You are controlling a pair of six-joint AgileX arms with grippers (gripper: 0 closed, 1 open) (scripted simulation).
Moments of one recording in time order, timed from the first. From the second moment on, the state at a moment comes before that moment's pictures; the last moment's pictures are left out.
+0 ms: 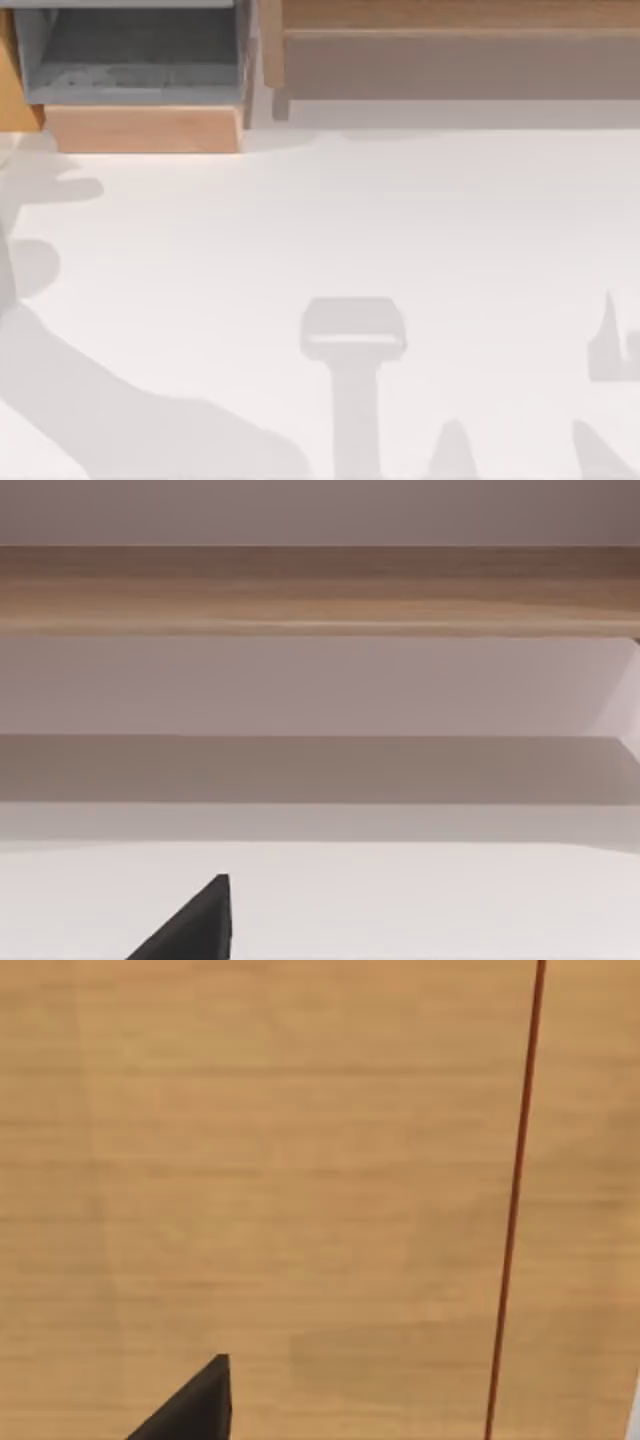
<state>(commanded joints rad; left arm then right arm) 0.39 2.33 1.21 1.11 0.44 1.58 0.00 0.00 0.00 0.00 0.00 0.00</state>
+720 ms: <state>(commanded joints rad) 0.39 2.33 1.21 1.11 0.44 1.58 0.00 0.00 0.00 0.00 0.00 0.00</state>
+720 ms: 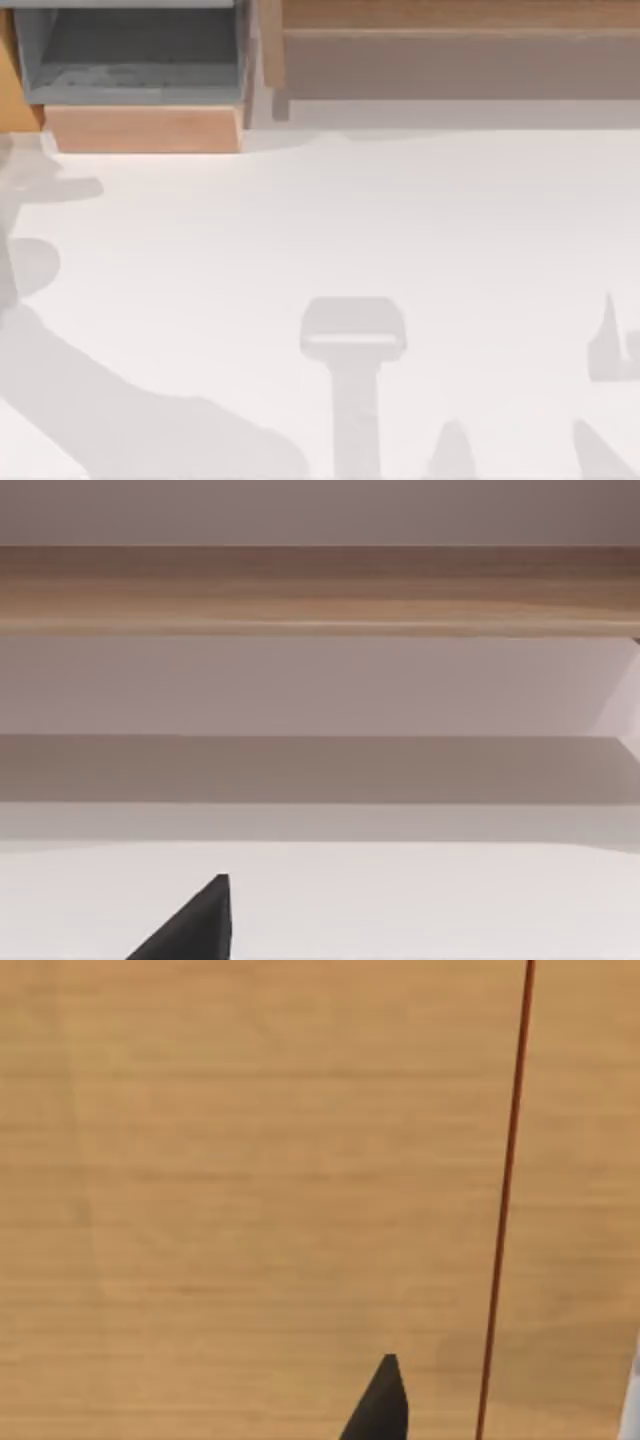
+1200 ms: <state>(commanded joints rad) 0.39 2.33 1.21 1.11 0.44 1.58 0.00 0.00 0.00 0.00 0.00 0.00</state>
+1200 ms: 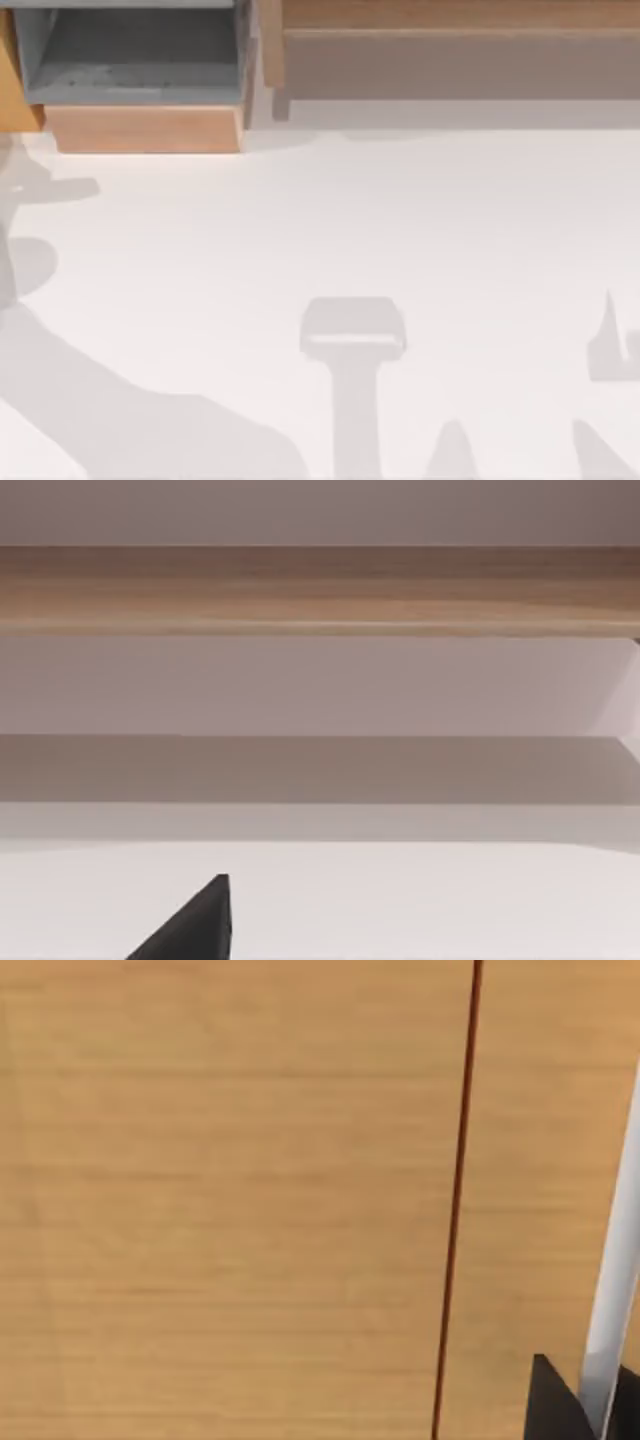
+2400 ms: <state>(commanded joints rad) 0.47 2.22 0.94 1.25 0.51 1.58 0.00 0.00 0.00 0.00 0.00 0.00</state>
